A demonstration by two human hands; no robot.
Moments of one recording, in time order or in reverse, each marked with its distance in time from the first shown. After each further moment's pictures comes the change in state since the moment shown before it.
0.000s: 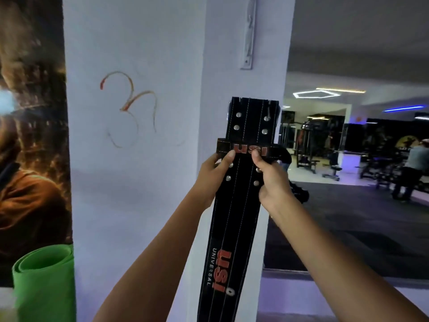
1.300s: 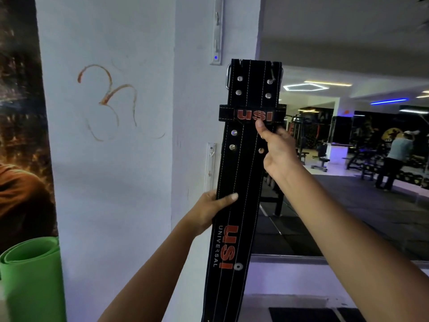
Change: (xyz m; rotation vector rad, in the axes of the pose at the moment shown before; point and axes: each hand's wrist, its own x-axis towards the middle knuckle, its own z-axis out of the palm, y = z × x) left_hand -0.060 -0.055 0.062 -0.020 -0.284 -0.267; right_hand -0.022 -0.093 -0.058 0.061 0.010 -0.087
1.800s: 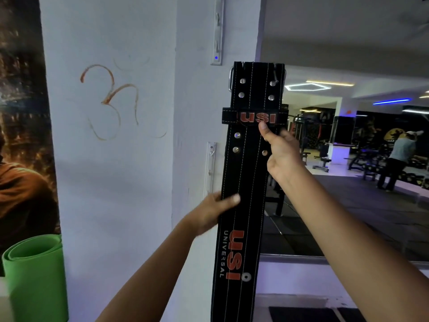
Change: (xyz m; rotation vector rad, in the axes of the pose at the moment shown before) left_hand -0.008 0.004 0.009 0.043 -0.089 -0.016; right_hand -0.004 -0.002 -0.012 -0.007 0.017 -0.008
